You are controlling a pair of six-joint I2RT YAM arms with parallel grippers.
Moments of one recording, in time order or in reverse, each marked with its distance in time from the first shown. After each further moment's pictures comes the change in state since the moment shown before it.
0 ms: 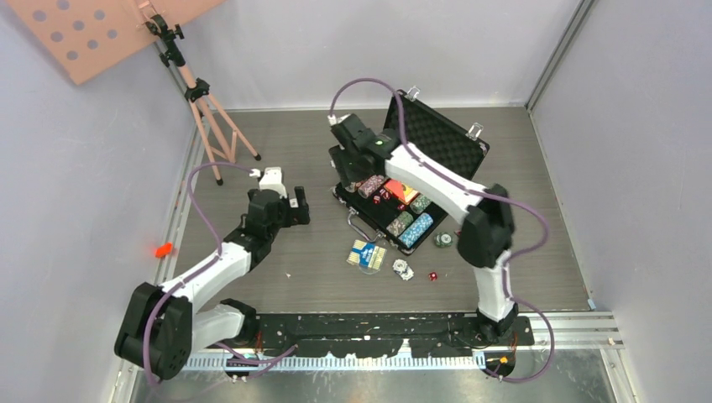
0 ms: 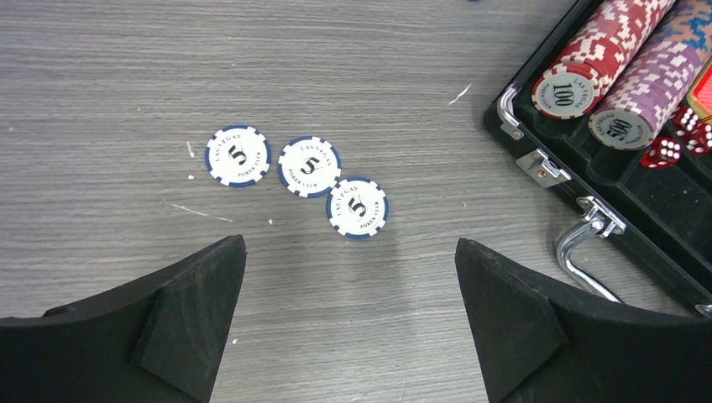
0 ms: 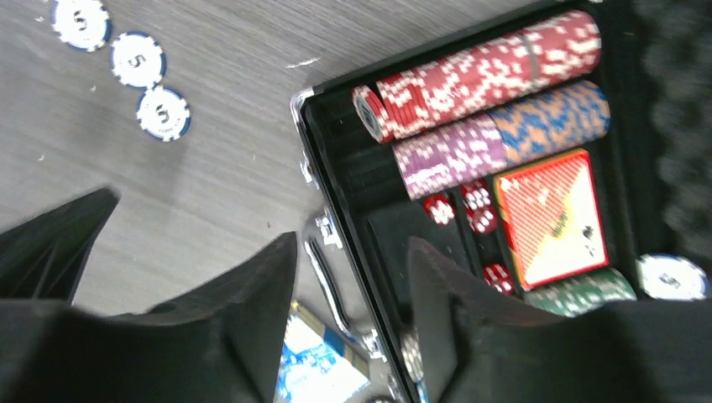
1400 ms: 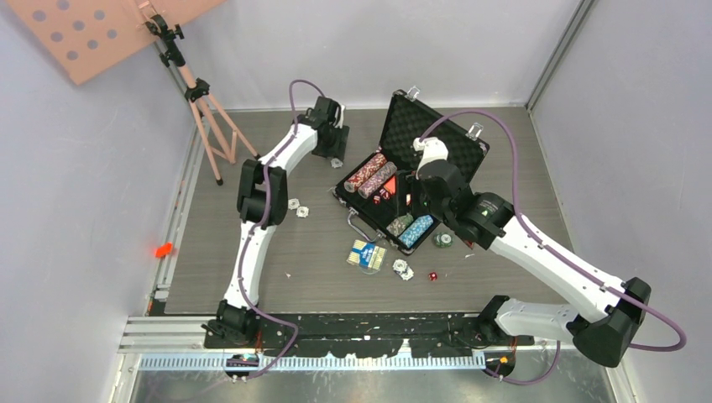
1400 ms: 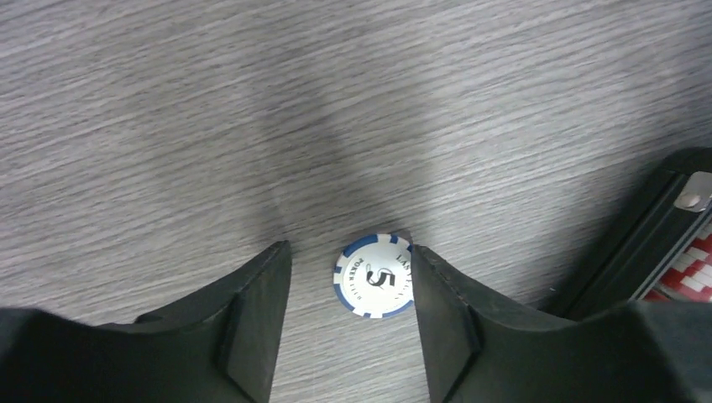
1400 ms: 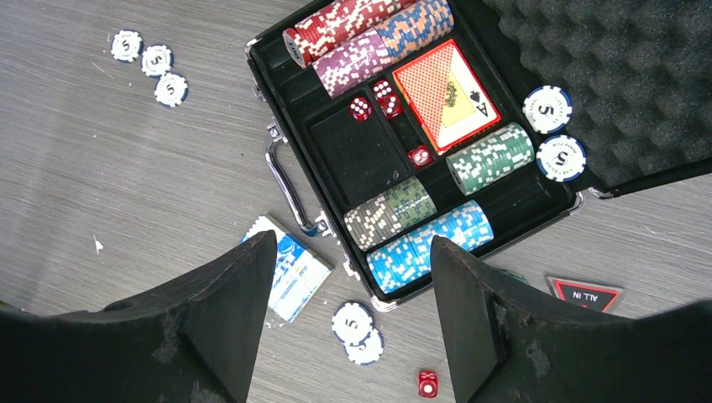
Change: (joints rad) left arm 0.024 1.381 1.724 -0.832 0.247 0.174; right arm 0.000 -0.971 -0.881 0.277 0.135 0.137
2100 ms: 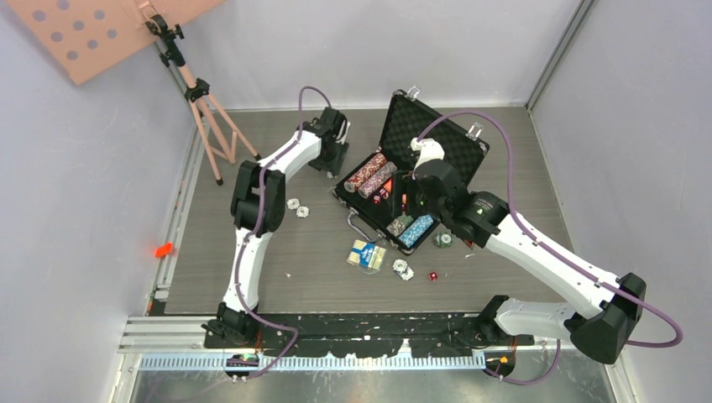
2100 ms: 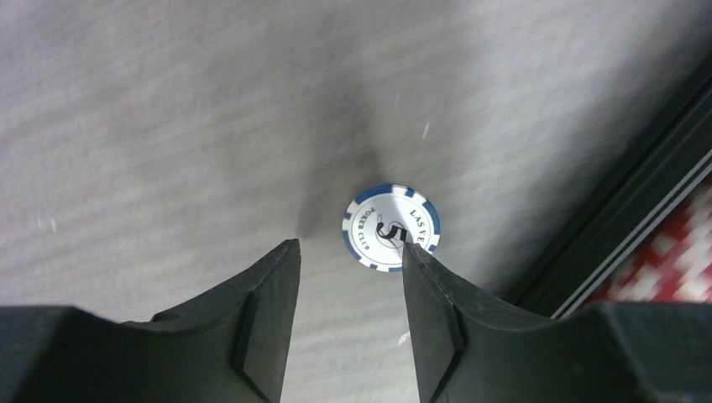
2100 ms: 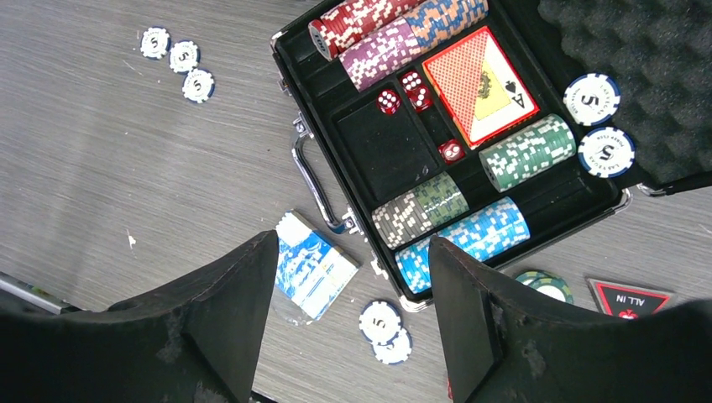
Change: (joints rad) left arm -0.055 -0.103 -0.150 -0.082 -0.130 0.100; right arm 0.000 0.031 -0.004 0.024 -0.050 0.053
